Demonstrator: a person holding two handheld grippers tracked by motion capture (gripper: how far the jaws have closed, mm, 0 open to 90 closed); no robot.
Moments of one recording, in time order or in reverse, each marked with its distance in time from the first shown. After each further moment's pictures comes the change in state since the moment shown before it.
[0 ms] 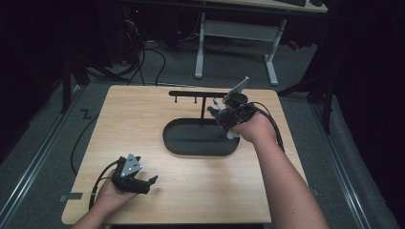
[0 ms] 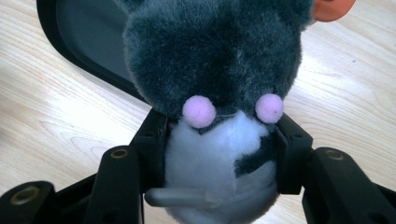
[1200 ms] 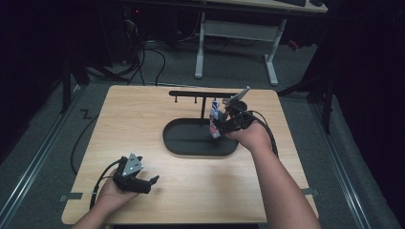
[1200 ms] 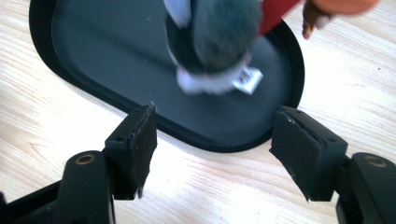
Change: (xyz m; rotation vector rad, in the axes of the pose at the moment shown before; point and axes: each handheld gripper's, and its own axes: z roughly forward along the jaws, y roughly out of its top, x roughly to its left) left arm -0.001 0.001 0.003 0.006 -0.014 0.000; right arm -0.004 -0.013 0.029 -0.074 0.028 0.050
